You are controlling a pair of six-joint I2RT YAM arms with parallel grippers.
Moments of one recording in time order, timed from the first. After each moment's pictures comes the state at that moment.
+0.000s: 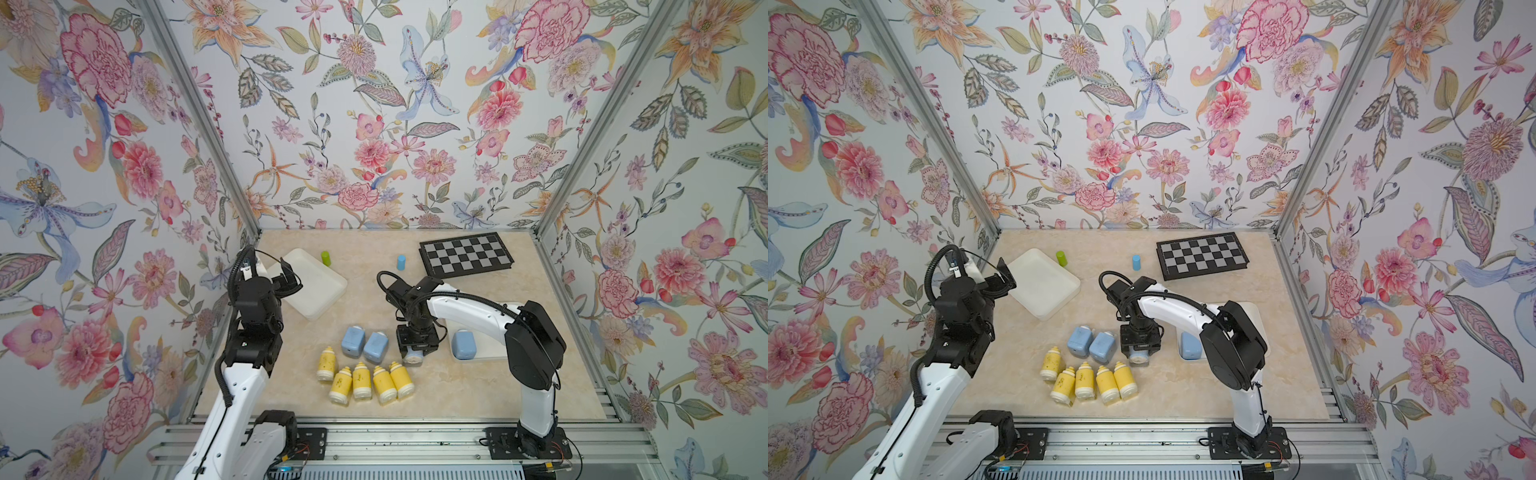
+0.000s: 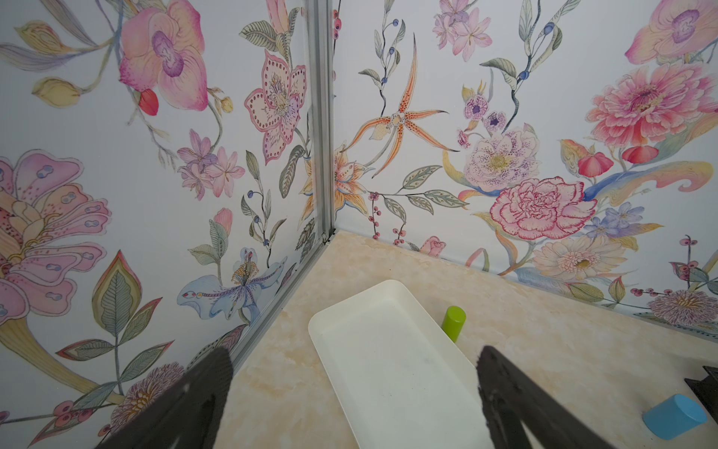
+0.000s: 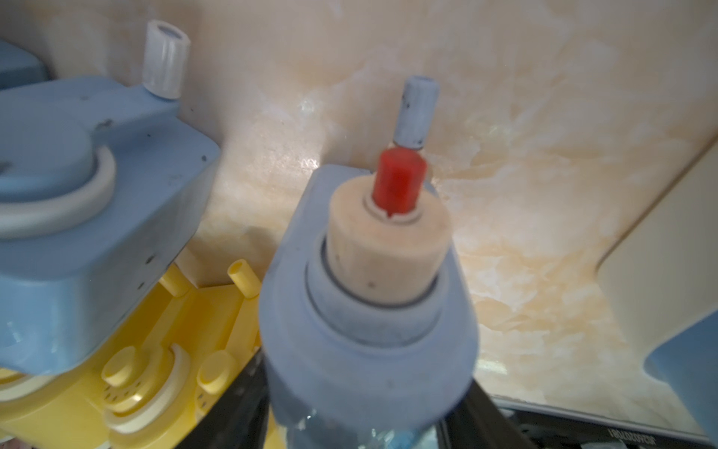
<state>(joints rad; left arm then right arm) -0.07 0.87 0.75 -0.03 -0.42 -0.11 0.88 1.96 1.54 -1.21 -0.19 0.69</state>
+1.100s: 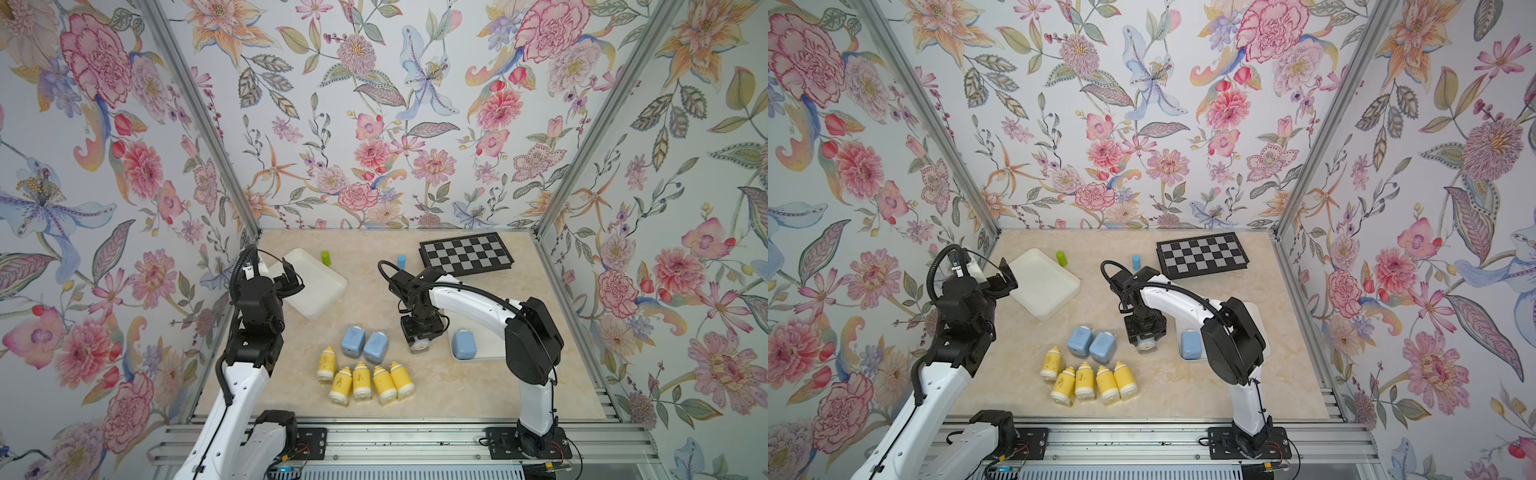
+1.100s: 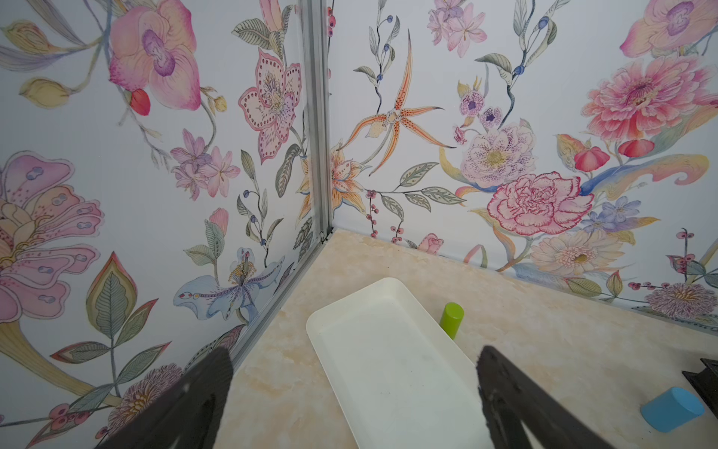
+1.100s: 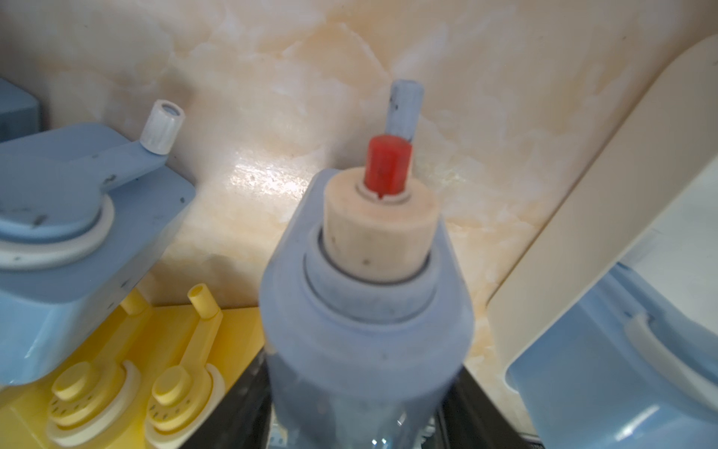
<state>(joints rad) -0.09 0.87 0.75 -0.03 -0.42 -0.11 0.83 1.98 1.63 -1.27 -0.07 0.50</state>
